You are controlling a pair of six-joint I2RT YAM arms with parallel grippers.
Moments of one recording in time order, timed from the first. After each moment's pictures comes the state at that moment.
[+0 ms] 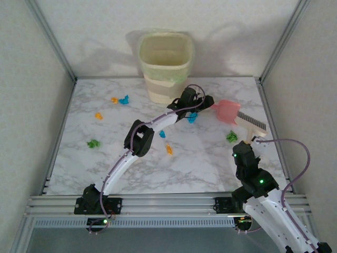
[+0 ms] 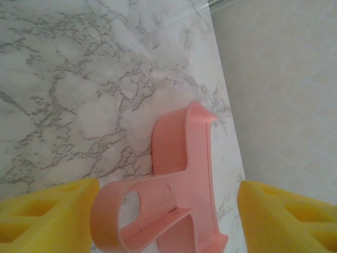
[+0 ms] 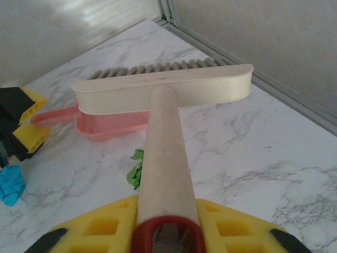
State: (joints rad) left arm -0.67 2.85 2.47 0.02 0.38 -0.99; right arm 0.51 0.42 0.48 -0.69 0.76 0.74
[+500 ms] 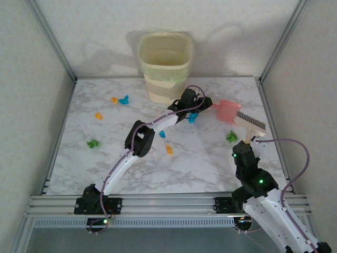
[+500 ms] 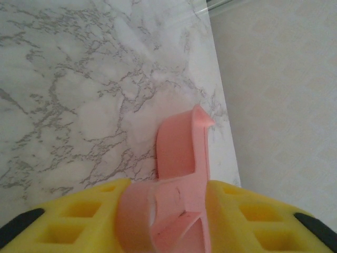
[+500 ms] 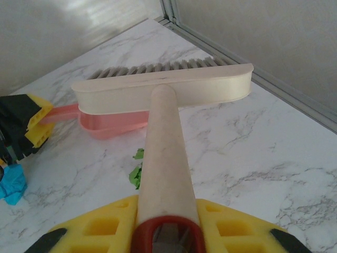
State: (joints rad) left arm -0.67 2.87 2.47 0.06 0.37 -1.03; right arm 0.51 0.42 0.47 -0.67 0.76 0.73
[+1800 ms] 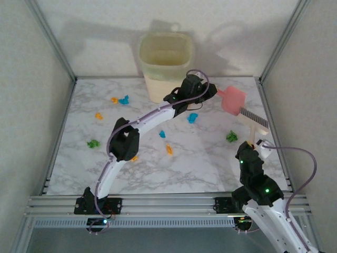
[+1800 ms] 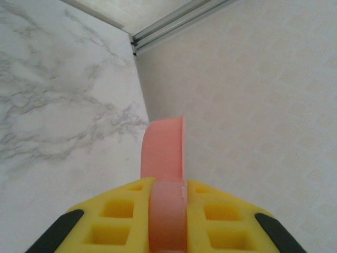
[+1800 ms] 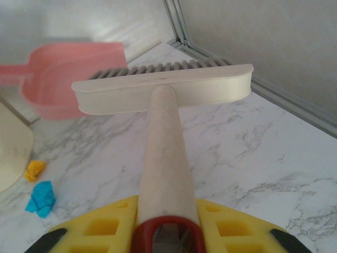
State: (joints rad) left arm -0.76 2.32 2.10 -0.06 0.17 -1.03; right arm 0.51 0.25 0.47 -0.69 0.75 0.71
